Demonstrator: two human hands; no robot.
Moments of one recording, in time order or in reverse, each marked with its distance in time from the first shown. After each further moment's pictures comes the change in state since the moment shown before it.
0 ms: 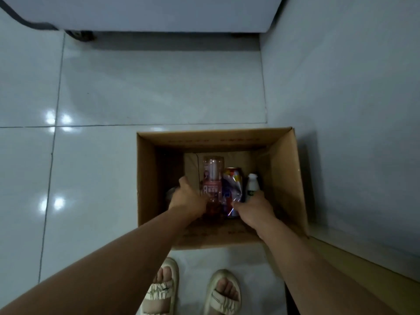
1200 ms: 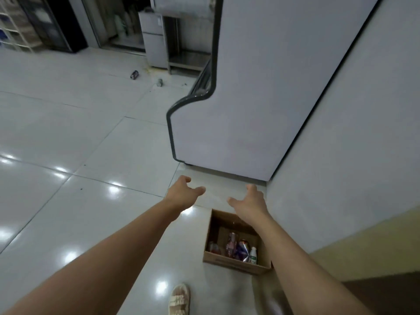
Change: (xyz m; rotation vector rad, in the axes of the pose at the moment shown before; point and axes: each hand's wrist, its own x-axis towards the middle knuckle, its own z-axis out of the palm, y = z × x) left_hand -0.584 0.008 -0.326 -0.438 0.332 0.347; right_hand -0.588 -0.138 -0.142 -0.188 0.209 -0.739
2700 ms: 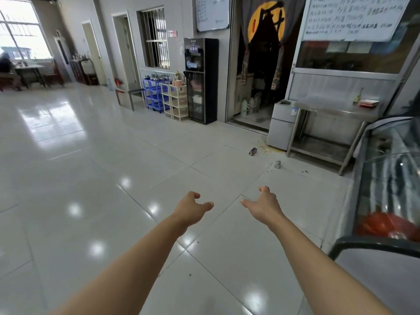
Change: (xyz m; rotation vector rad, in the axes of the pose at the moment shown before) left_hand 0.209 -0.084 -0.658 -0.234 0.443 0.018; right_hand 0.128 -0.660 0.338 -0.030 -0.200 -0.476
